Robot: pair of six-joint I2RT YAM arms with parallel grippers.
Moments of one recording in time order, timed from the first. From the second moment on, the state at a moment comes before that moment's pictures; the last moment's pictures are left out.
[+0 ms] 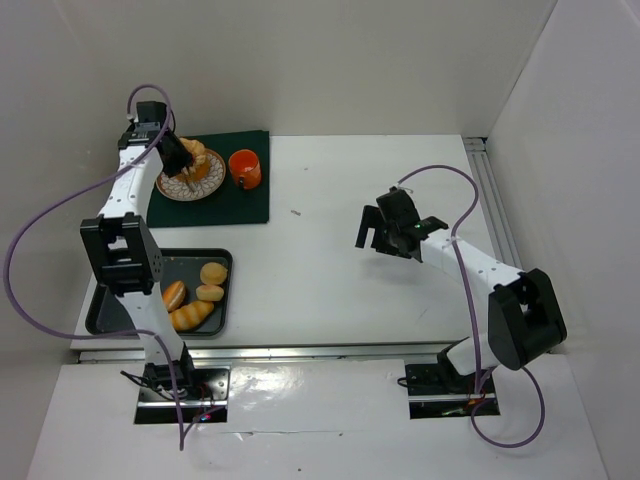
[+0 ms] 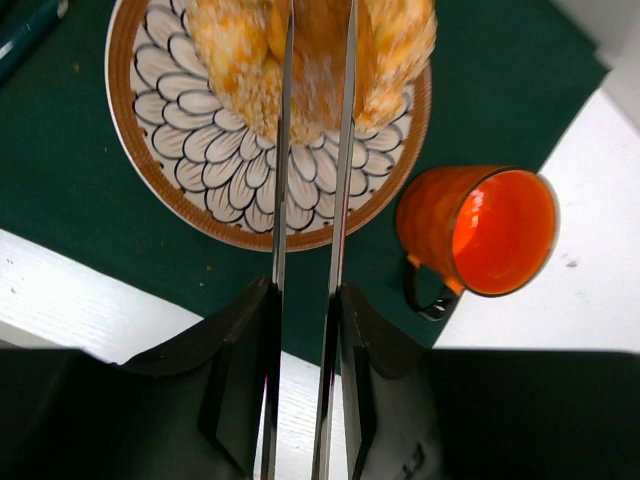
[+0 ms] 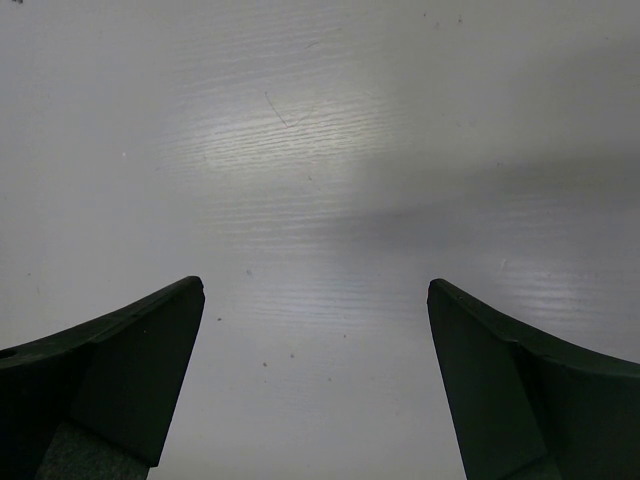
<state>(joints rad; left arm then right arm) 0.13 1.94 1.87 -0.72 -0.09 -0.58 0.46 1.42 0.94 -0.42 0.14 0.62</state>
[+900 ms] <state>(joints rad) 0.06 1.50 1.57 -0.62 -0.04 -0.55 0.46 1.35 0.93 -0.43 0.14 0.65</state>
